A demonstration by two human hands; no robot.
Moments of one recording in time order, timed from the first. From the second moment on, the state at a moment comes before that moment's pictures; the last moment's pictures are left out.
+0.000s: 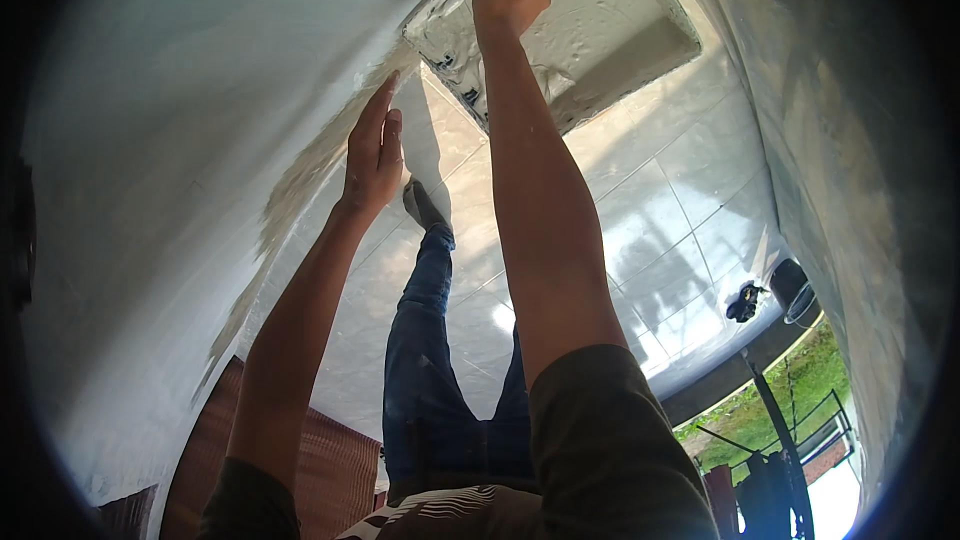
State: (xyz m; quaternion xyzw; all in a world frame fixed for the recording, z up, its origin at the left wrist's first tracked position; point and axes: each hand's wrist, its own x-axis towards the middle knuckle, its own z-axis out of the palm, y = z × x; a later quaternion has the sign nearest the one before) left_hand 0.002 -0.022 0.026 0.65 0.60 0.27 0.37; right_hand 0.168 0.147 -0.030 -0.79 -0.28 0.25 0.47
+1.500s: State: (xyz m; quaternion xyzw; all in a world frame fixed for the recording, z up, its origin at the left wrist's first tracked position) left_hand 0.022 -0.015 0.029 0.68 0.59 0.27 0.35; right_hand 0.207 0.166 -0.030 -0.77 -0.31 0.24 0.50
